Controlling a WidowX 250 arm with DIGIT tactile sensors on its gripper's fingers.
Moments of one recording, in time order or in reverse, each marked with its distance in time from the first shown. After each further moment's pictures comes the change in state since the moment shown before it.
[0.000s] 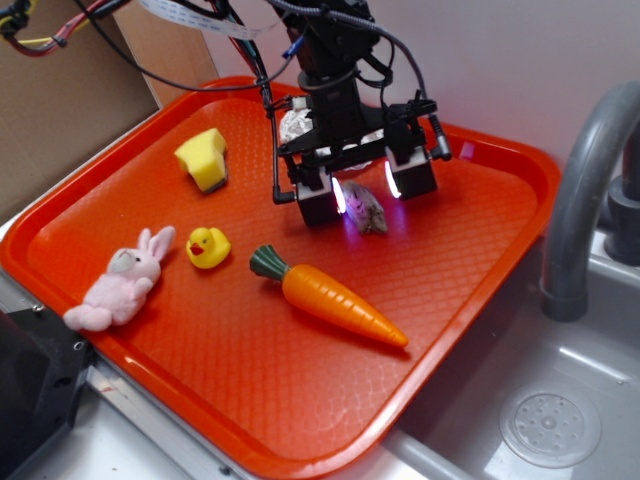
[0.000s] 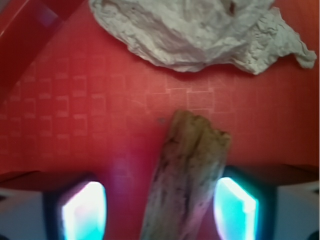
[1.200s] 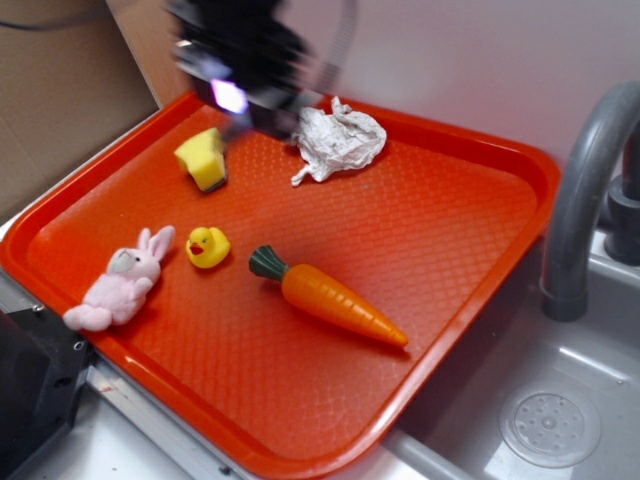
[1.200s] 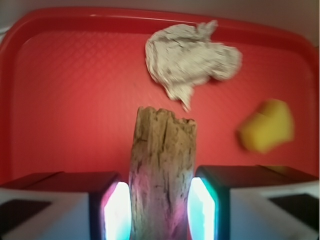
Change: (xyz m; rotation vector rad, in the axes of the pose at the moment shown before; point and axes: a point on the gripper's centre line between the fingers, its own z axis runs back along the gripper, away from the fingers) arm -0.036 0.068 0.152 0.145 -0.149 -0.870
